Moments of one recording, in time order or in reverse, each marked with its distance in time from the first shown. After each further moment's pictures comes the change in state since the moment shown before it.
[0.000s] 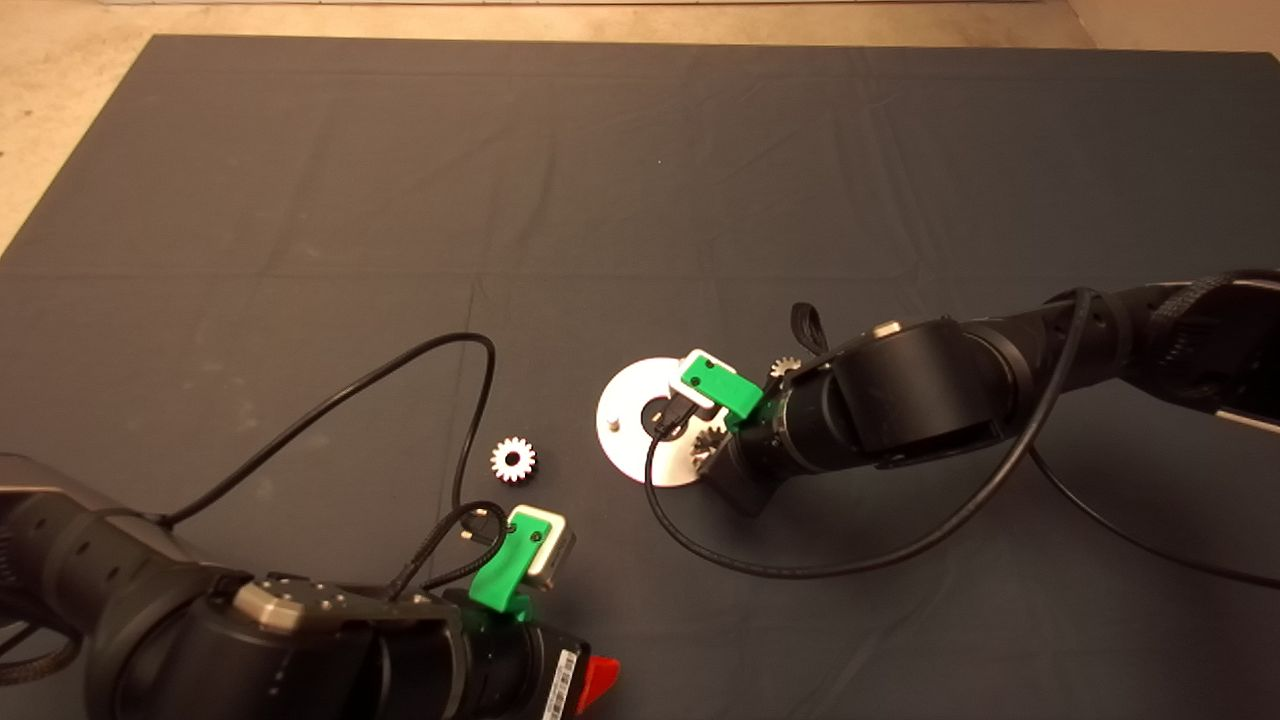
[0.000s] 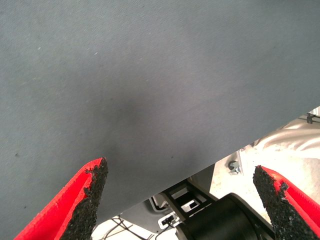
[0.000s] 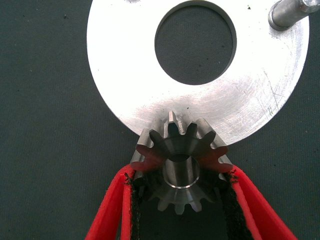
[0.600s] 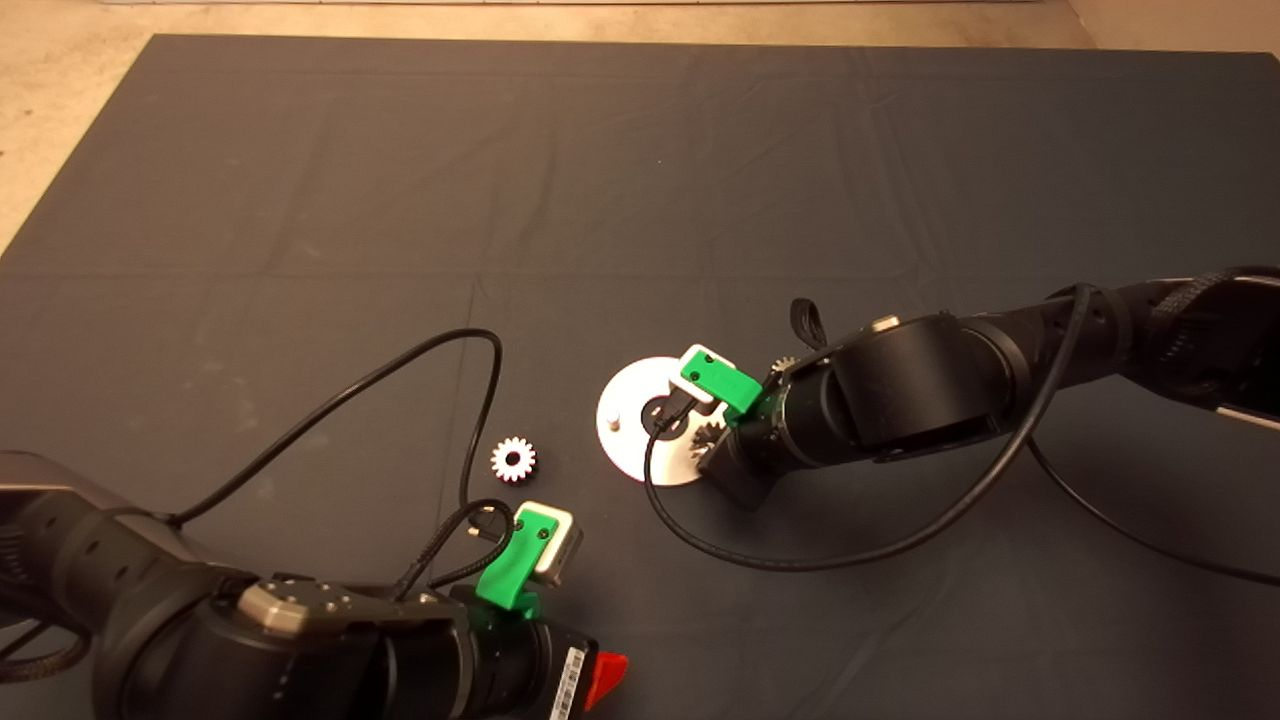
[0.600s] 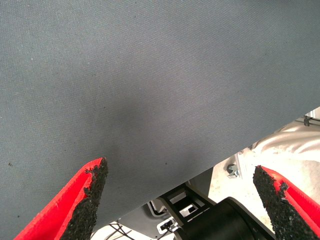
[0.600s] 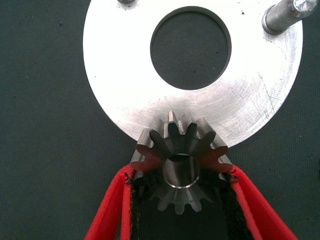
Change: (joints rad) left arm 0.000 0.013 0.000 0.017 0.000 0.000; right arm 0.006 0.000 -0.008 0.000 0.006 0.000
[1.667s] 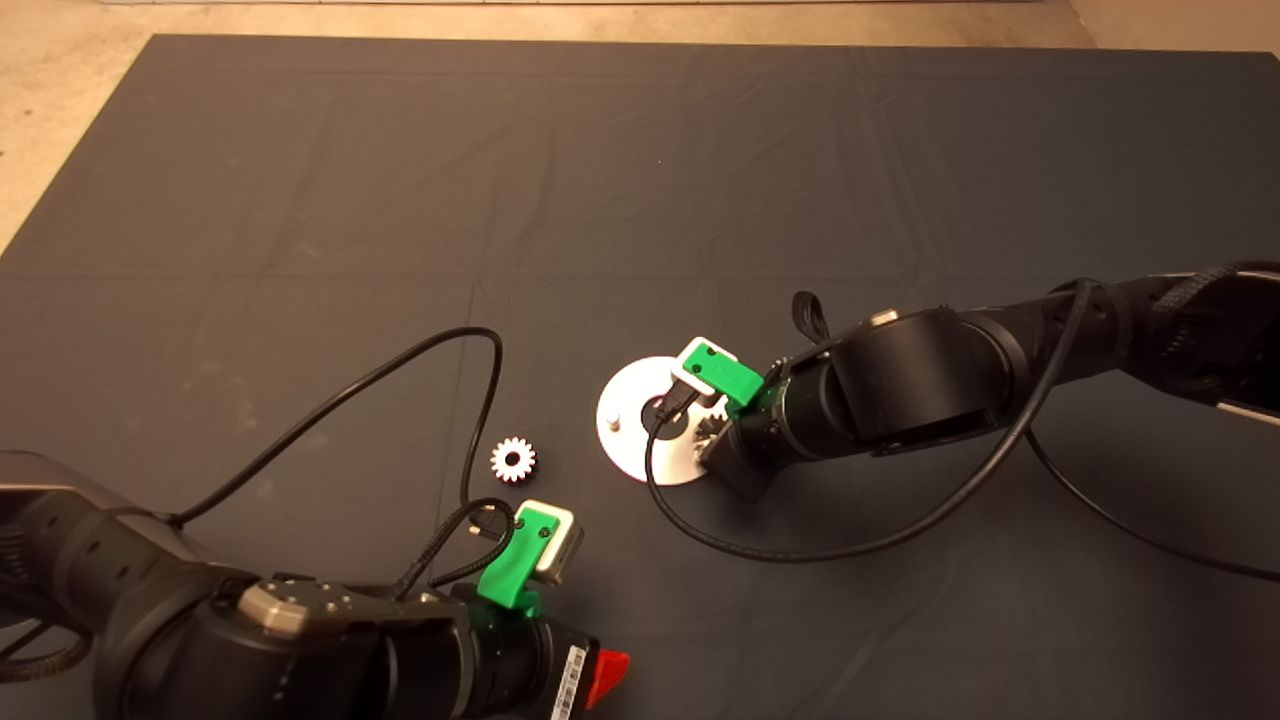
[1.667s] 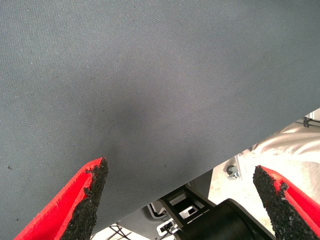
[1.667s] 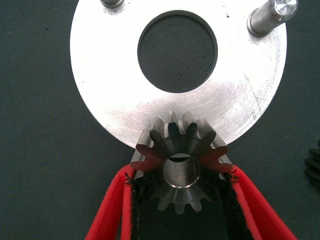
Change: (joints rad) left arm 0.000 0.000 0.000 0.007 0.000 0.000; right arm 0.007 0.004 -0.007 -0.001 -0.014 0.000
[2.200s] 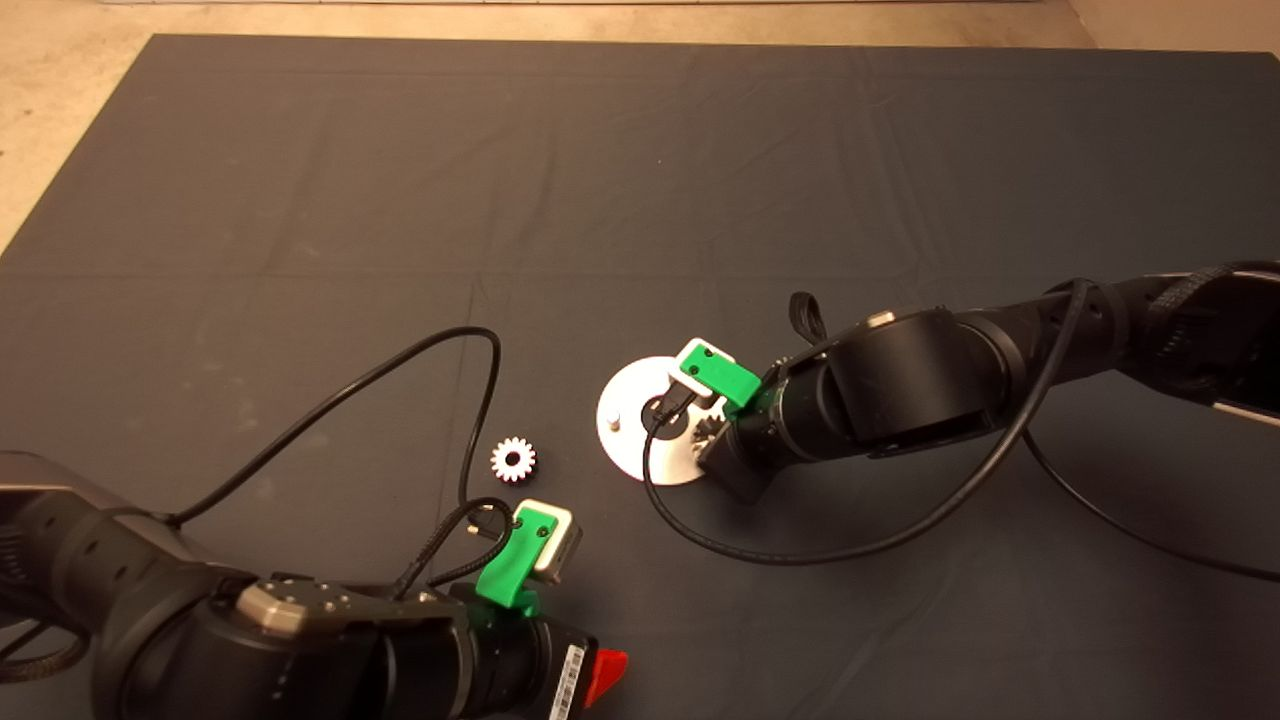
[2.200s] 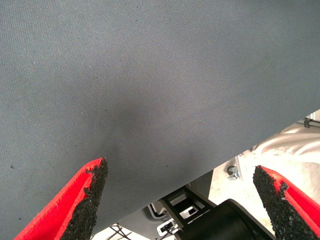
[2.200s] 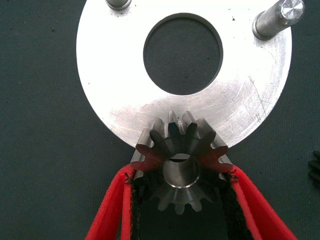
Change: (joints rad) left arm 0.000 -0.003 0.000 0.000 0.000 0.000; right arm 0.000 0.007 0.000 0.000 -0.001 0.000
